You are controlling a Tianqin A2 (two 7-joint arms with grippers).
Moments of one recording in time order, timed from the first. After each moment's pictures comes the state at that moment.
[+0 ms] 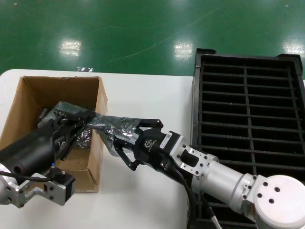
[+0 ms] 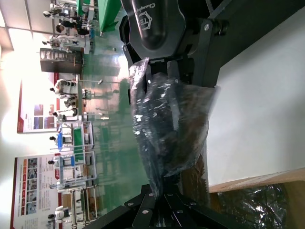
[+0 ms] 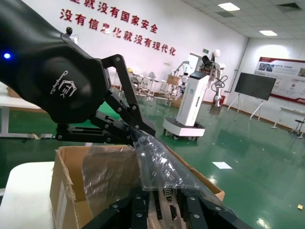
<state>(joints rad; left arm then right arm) -0.10 -0.76 1.62 -1.95 -0.98 0.48 0.35 0.56 0.16 -2.08 1.32 1.58 -0.55 -0.08</state>
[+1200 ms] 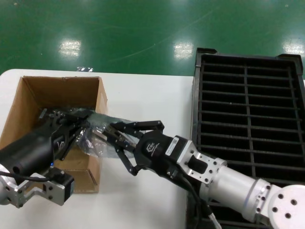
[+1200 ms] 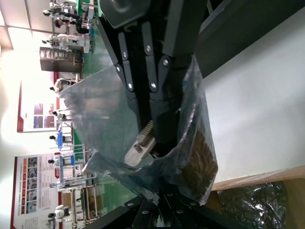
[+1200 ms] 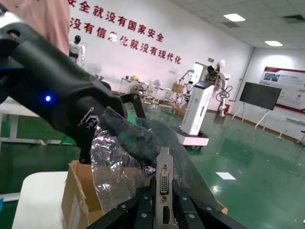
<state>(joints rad) -0.10 -0.76 1.62 -1.95 -0.98 0.48 0.35 0.51 0.25 -2.11 1.51 1.53 -0.56 0.03</state>
